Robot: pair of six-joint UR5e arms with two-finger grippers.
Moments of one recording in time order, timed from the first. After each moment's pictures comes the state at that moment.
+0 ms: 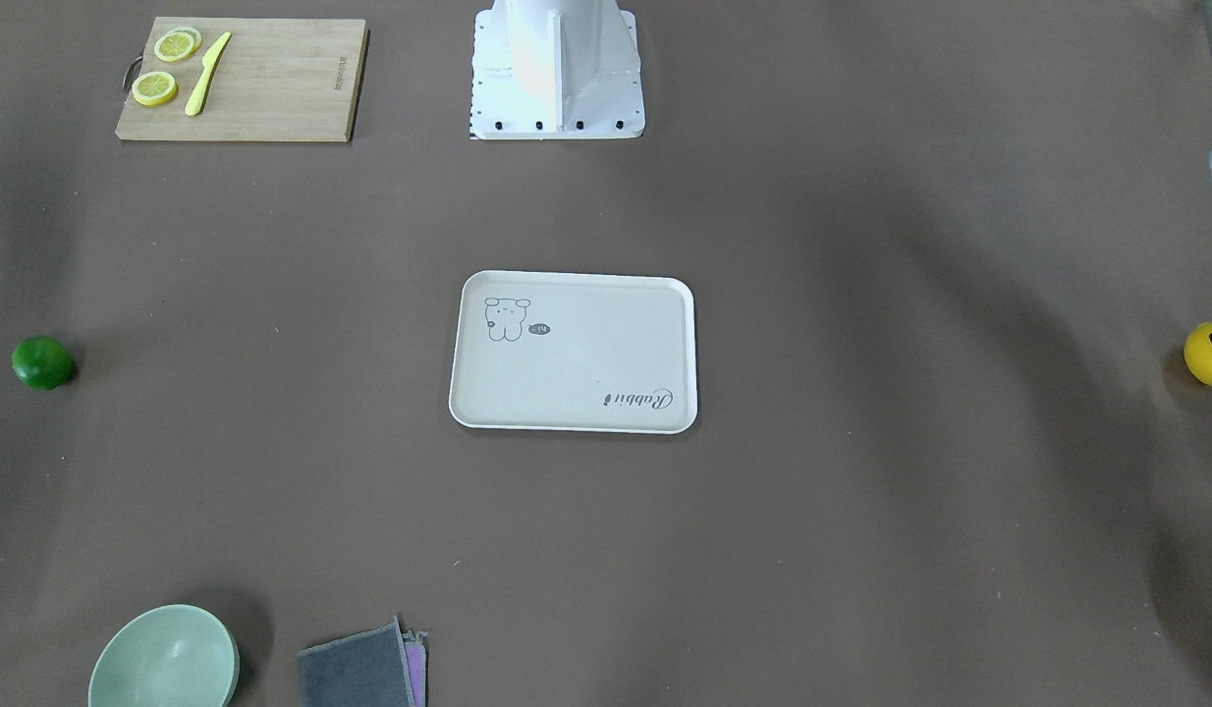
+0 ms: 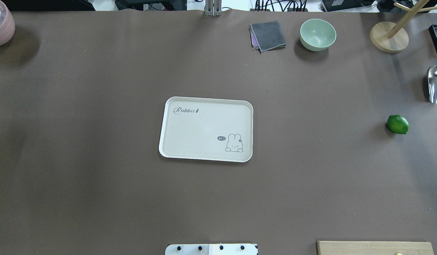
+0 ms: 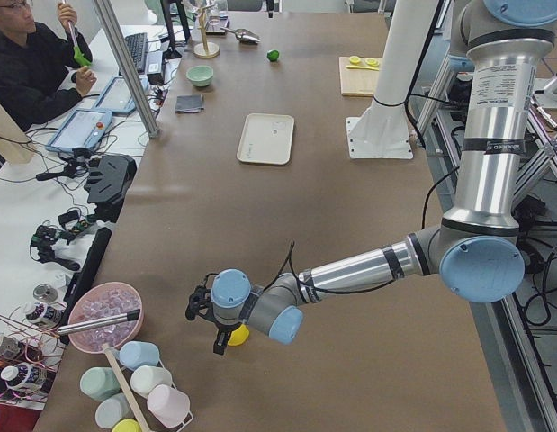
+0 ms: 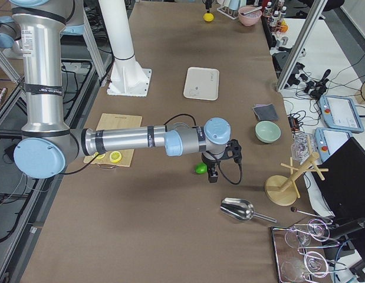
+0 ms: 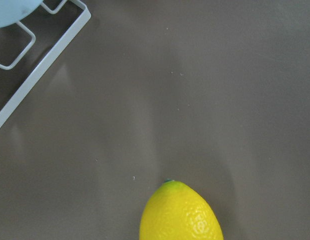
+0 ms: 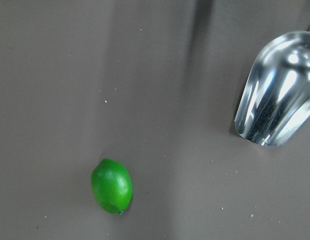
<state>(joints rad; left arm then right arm) -1.39 -1.63 -1.12 -2.35 -2.30 -0.17 1.45 -1.58 1.70 -1.50 2.43 0.04</state>
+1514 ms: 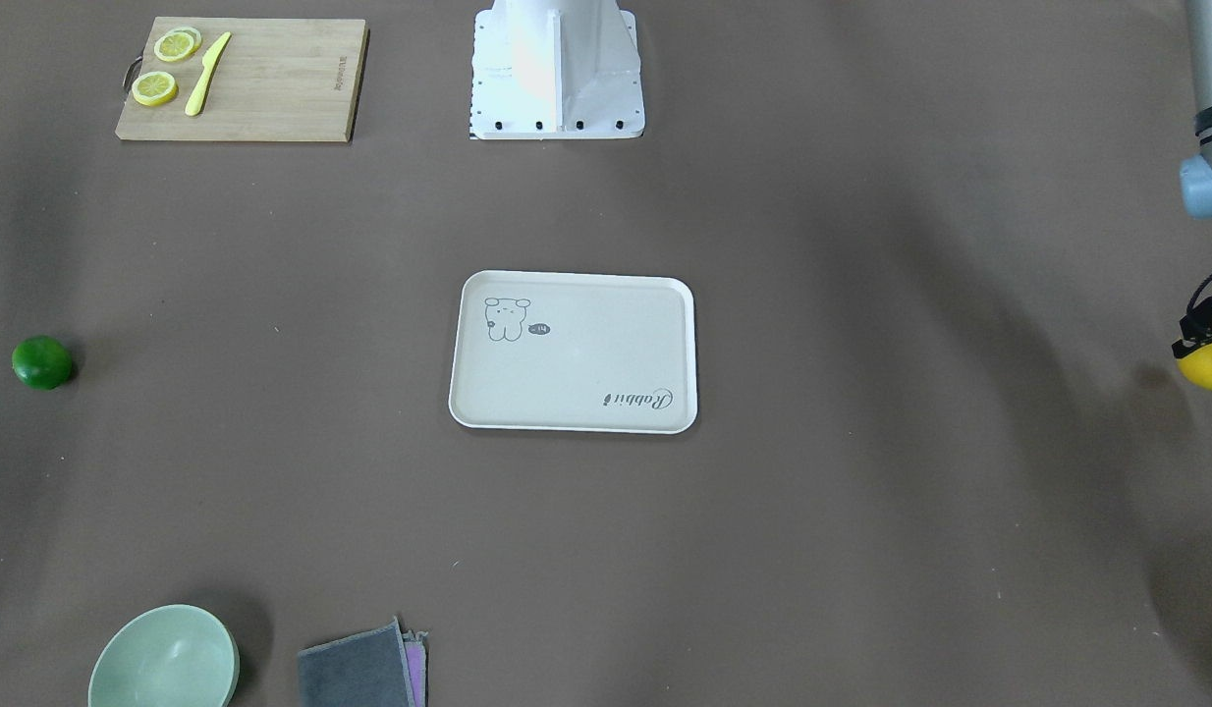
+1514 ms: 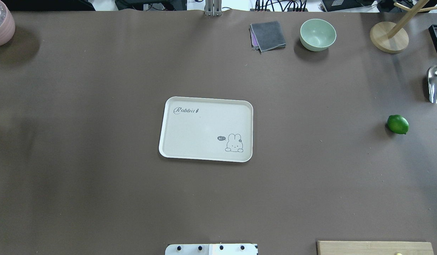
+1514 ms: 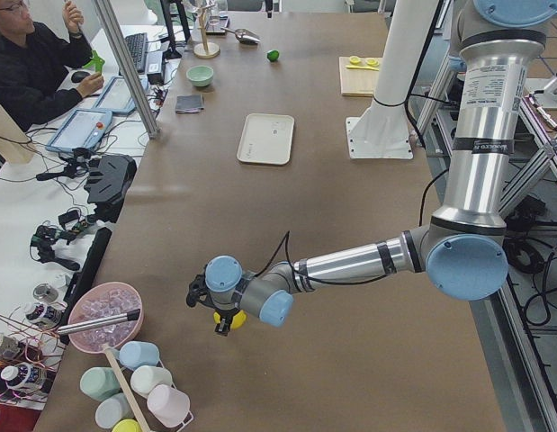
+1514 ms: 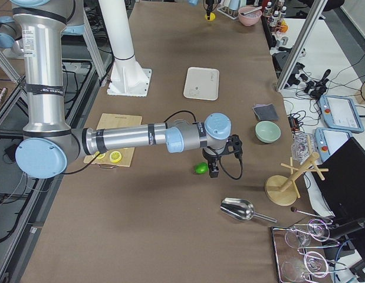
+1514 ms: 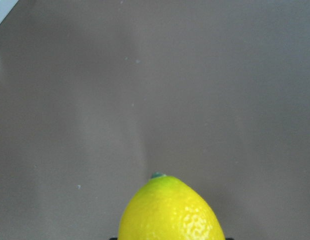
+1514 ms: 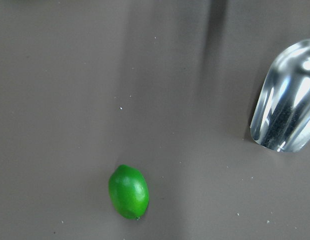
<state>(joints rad) -1.34 -1.65 -1.21 -2.20 -2.33 -0.19 1.42 -1.58 1.72 -1.48 2.45 0.09</state>
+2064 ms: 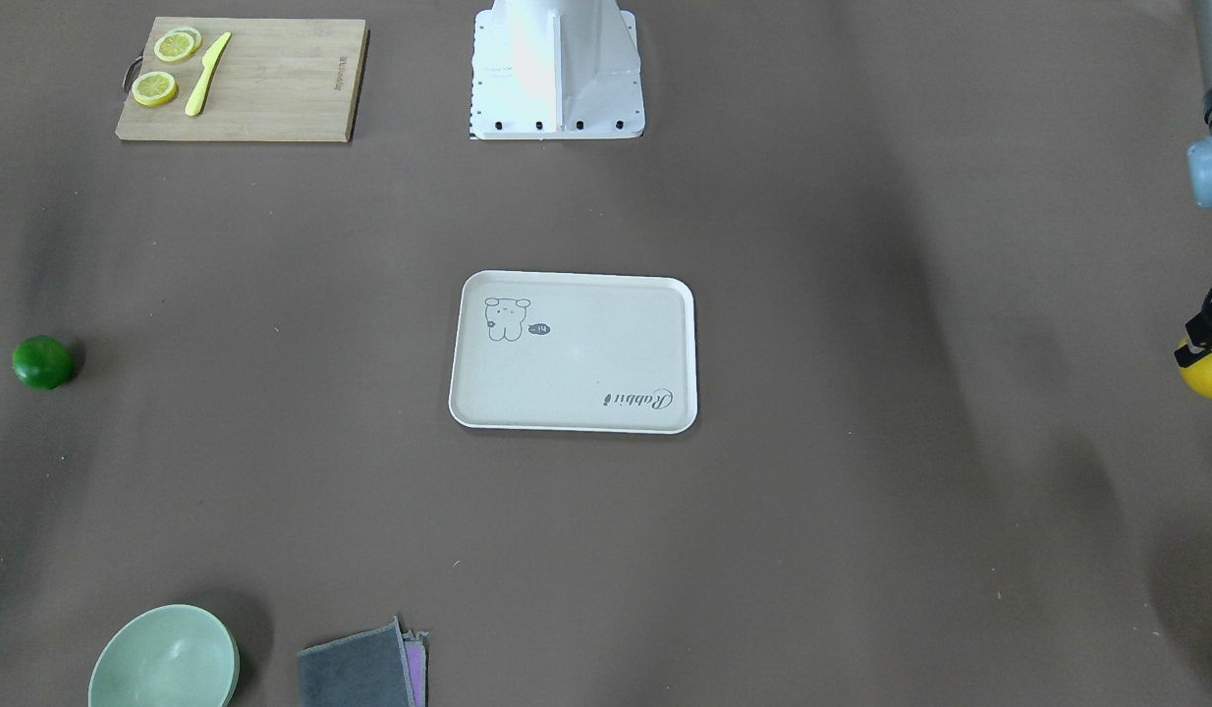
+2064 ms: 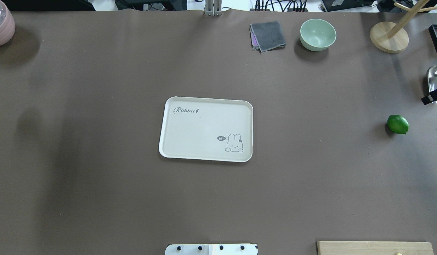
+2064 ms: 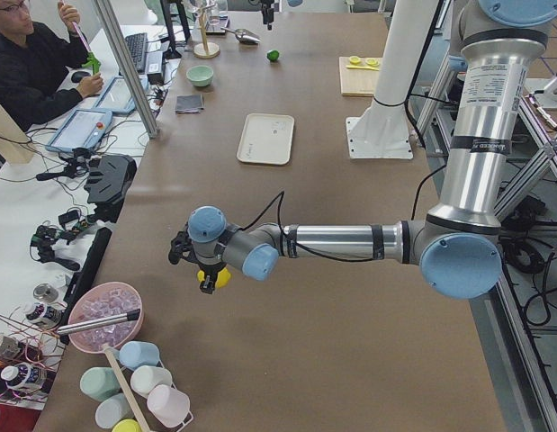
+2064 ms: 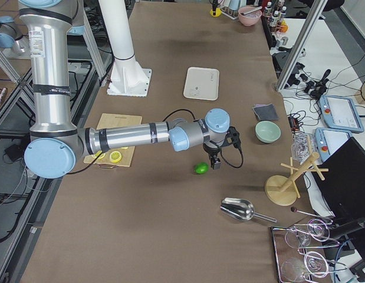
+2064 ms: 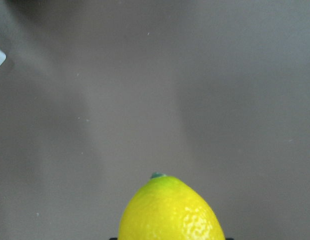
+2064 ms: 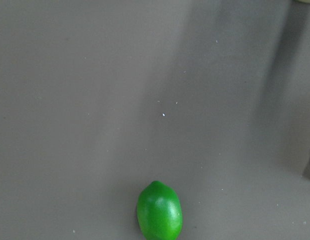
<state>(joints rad) -1.37 -1.69 -1.41 -2.06 -2.36 -0.29 1.31 -1.57 1.65 -1.28 2.43 0.10</state>
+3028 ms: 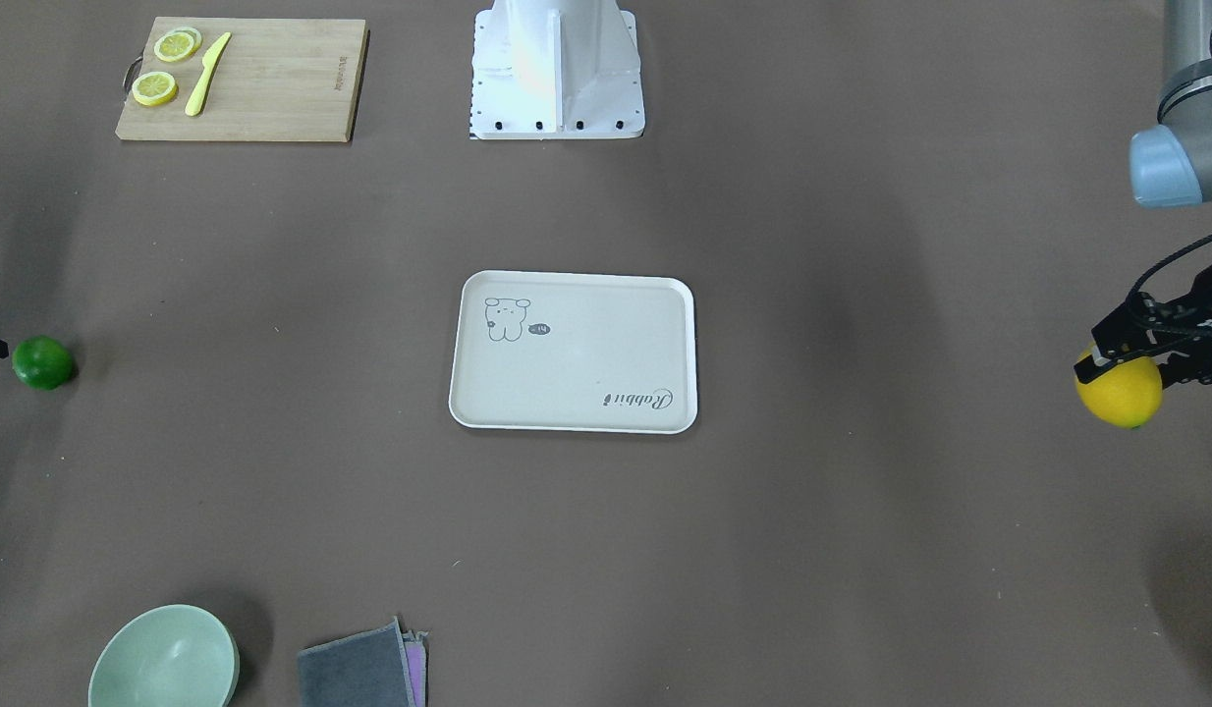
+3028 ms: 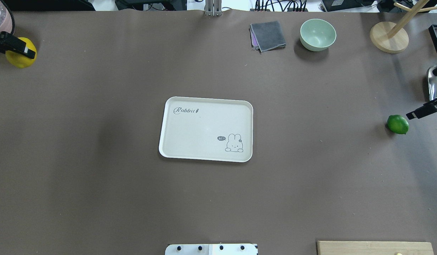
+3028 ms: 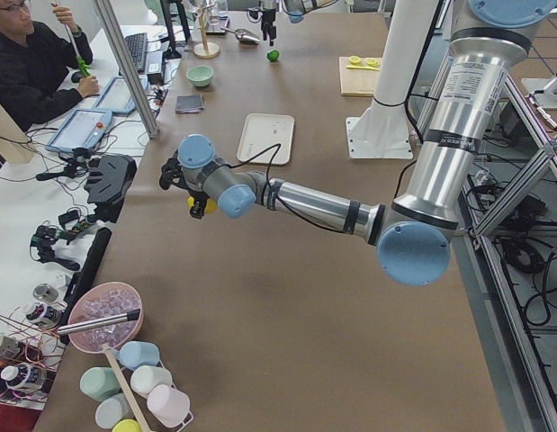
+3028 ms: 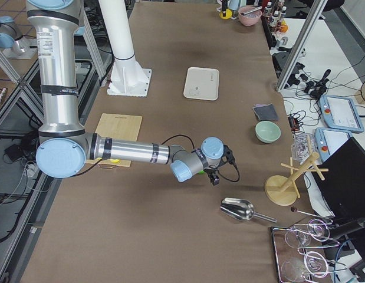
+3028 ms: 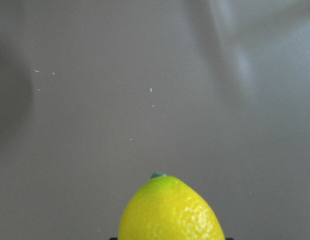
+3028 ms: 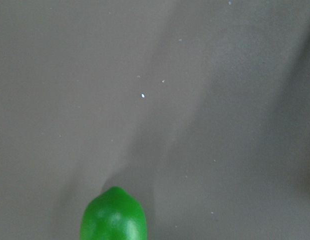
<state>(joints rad) -1.27 -1.85 -1.54 -2.06 -2.45 -0.57 1.22 -1.54 1.40 -0.91 2.41 0.13</state>
